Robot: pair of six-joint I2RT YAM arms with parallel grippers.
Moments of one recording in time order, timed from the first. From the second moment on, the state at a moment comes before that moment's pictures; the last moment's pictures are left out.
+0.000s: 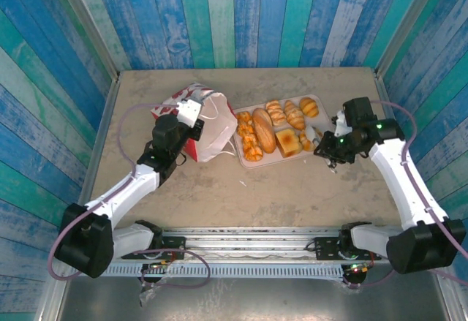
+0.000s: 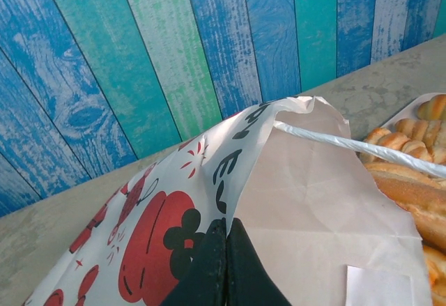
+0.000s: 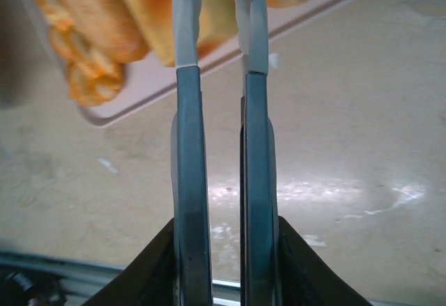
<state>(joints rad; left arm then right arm) -0.40 1.16 0.64 0.36 -0.05 0.22 0.20 1.18 1.16 -1.15 -0.33 0.43</state>
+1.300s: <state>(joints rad) -0.40 1.16 0.68 0.26 0.08 0.32 0.88 1.84 1.64 -0.76 -0.18 0.60</state>
